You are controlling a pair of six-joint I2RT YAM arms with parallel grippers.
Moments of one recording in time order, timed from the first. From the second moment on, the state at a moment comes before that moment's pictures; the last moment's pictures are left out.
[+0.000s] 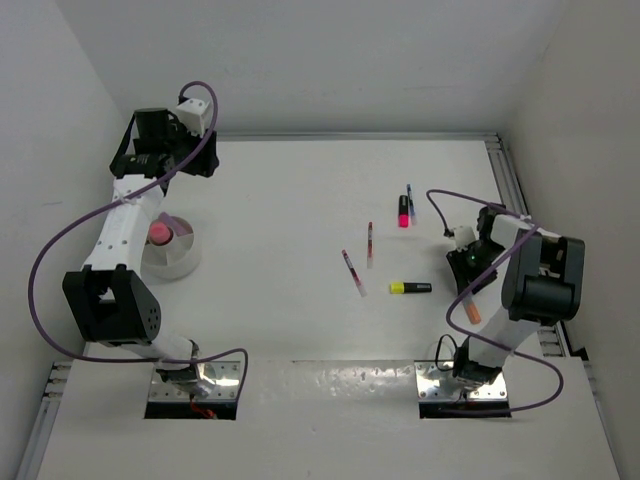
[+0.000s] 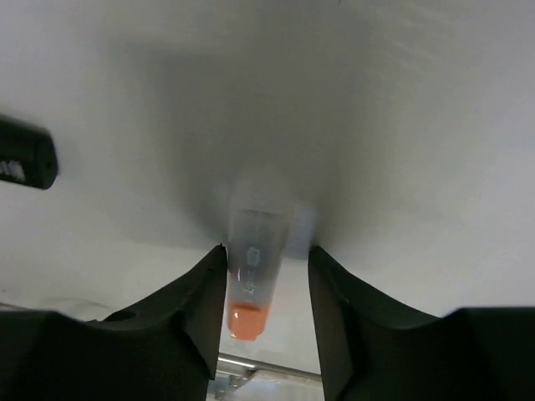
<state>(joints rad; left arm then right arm) 0.05 1.52 1.48 -0.50 0.29 0.25 -0.26 1.70 0.88 -0.79 -0.12 -0.60</state>
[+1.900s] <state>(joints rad) -0.48 1.36 1.18 0.21 0.35 -0.08 0.17 1.87 1.50 0.22 -0.89 1.21</state>
